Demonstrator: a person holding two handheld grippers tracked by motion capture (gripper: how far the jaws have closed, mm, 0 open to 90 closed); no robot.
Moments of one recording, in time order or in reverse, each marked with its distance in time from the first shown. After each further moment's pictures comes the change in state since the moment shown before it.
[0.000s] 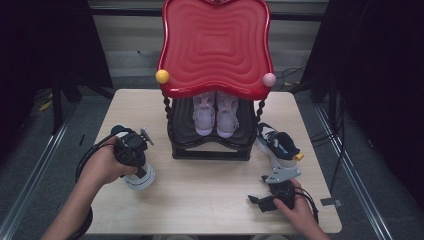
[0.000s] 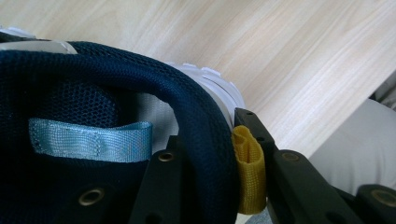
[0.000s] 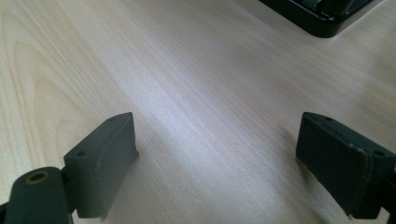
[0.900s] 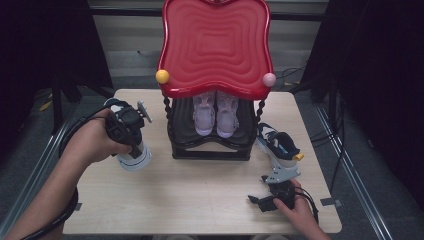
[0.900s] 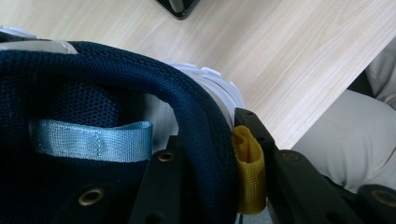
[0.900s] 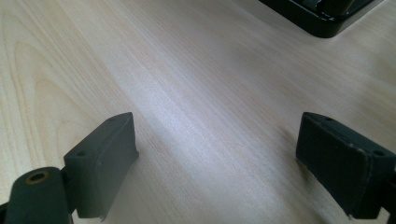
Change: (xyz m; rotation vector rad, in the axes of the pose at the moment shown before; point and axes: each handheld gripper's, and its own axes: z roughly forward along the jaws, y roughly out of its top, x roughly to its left) left arm -0.010 0.022 -0.081 -0.014 0.081 0.059; right arm 0.000 0.000 0.000 0.002 -0.001 -0.002
